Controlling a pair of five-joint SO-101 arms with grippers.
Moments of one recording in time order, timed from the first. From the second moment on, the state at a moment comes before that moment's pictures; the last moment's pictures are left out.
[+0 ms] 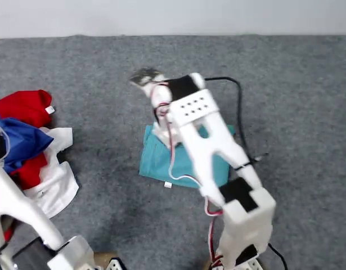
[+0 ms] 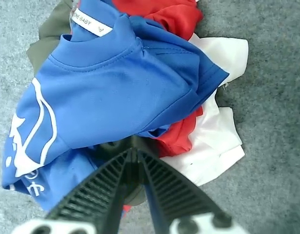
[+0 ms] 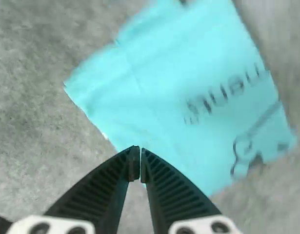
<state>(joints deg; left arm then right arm) -43.7 -16.4 -3.9 99.4 -21.8 -29.0 16.9 -22.2 100.5 13.9</state>
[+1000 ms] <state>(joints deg) -43.7 -39.9 15.8 99.4 -24.9 -13.5 3.7 19.9 77.5 -25.0</state>
